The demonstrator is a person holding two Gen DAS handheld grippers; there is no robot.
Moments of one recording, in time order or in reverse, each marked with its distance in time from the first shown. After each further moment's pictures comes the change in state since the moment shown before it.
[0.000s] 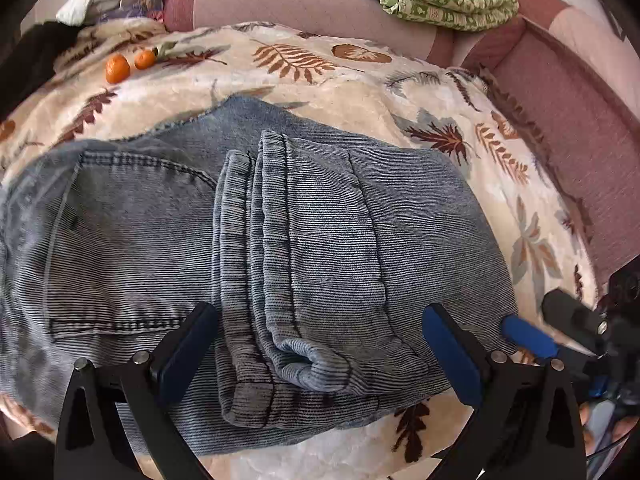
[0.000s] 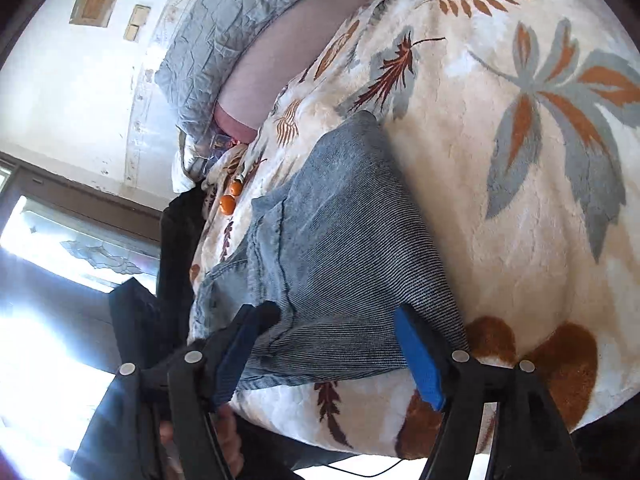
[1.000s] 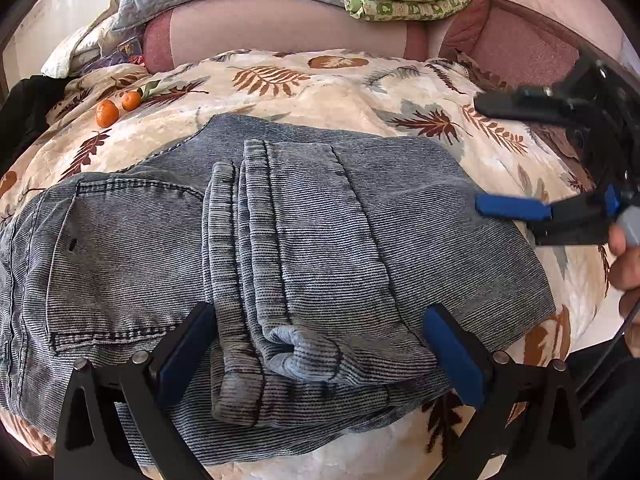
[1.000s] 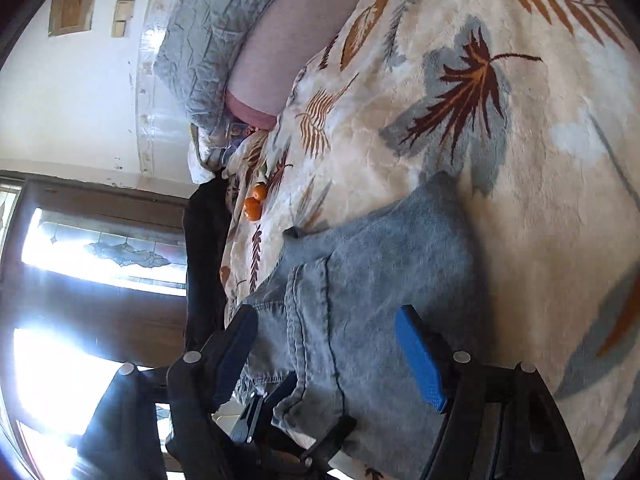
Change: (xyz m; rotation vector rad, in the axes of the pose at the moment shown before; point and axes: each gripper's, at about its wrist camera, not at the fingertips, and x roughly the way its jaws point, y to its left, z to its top) left arm 0.013 -0.006 -0.019 0.147 -0.092 0.042; right arm 0.051 0.013 0.076 0.024 0.190 0.061
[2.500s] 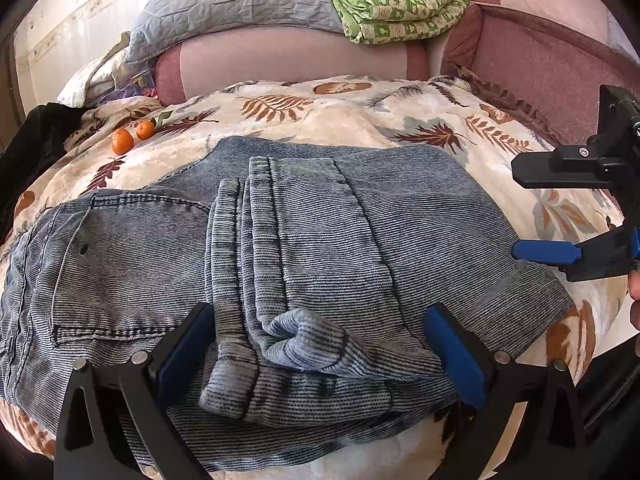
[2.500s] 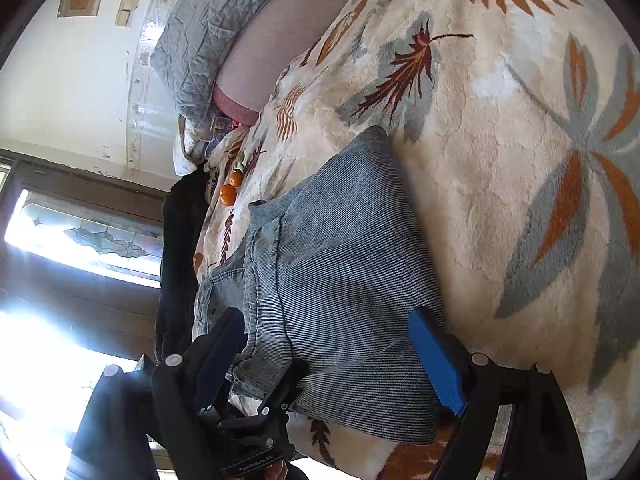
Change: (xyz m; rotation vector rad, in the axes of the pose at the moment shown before) left arm -0.001 -0.009 -0.014 0.039 -0.130 0.077; right arm -0.016 -0.020 -0.035 -0.053 -0.060 -0.069
